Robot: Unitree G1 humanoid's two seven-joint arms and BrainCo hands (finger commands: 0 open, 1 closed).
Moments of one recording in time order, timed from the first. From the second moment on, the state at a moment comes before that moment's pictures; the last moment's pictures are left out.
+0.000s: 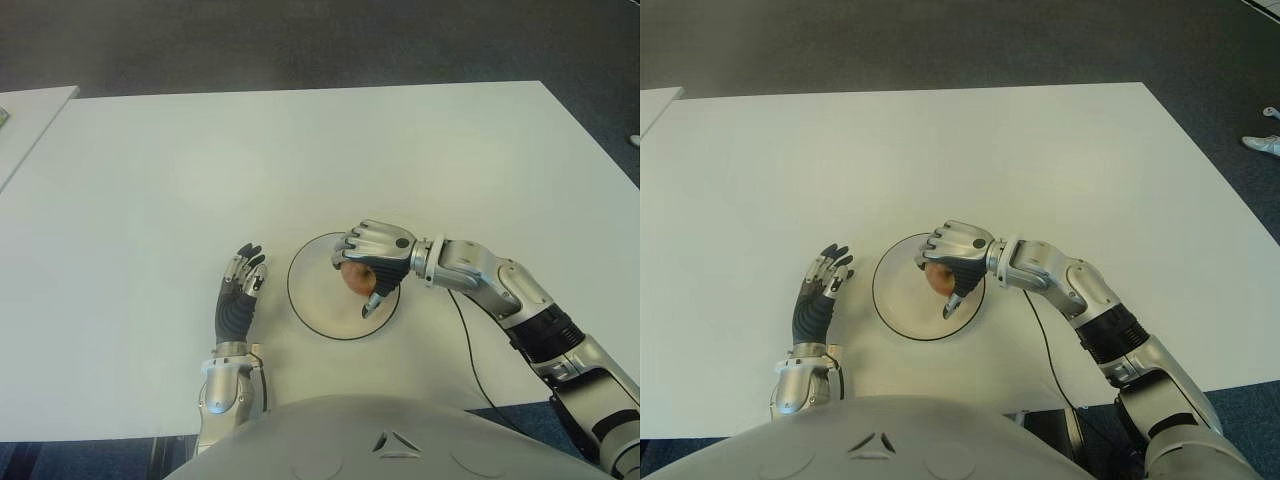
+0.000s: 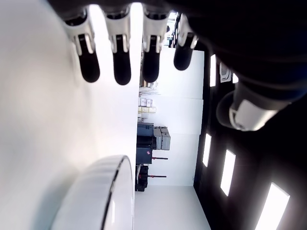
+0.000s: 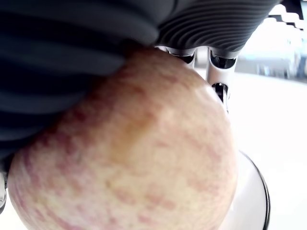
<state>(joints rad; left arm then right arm) 0.57 -0.09 -0.06 -0.06 0.00 -0.36 0.01 -0.28 -0.60 0.49 -0.03 -0.87 -0.62 0.27</state>
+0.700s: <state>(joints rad) 0.52 -0.09 -0.06 0.02 0.01 -0.42 0.04 -0.28 -0.64 0.48 -0.08 -0.96 -0.64 0.22</state>
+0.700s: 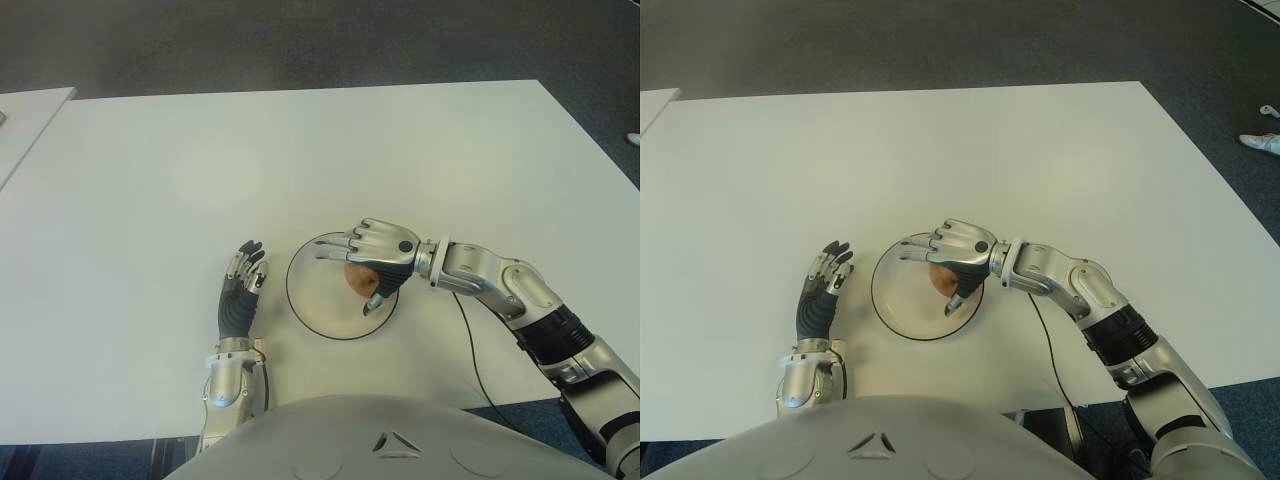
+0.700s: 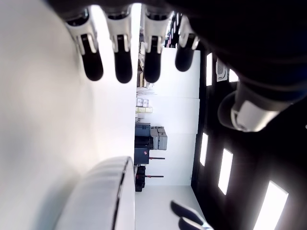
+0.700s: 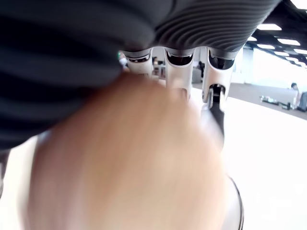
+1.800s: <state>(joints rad) 0.49 -0.08 -0.06 0.06 -0.01 -0.45 0.04 -0.27 -0.63 0.39 -0.04 -0.71 -0.66 0.22</state>
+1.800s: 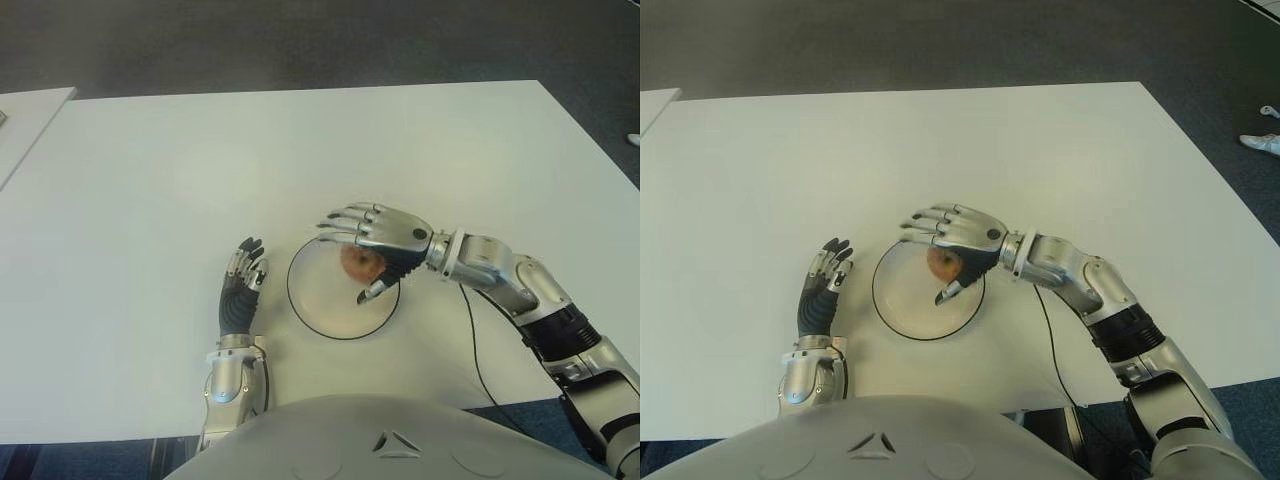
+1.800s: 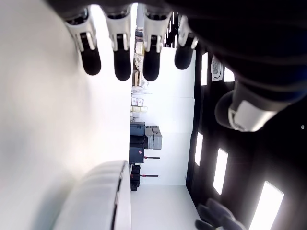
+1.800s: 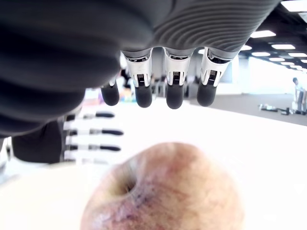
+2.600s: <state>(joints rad) 0.50 -0.08 -0.05 0.05 -0.01 -0.45 0.04 -0.08 -0.22 0.00 0.43 0.26 -0.40 0.32</state>
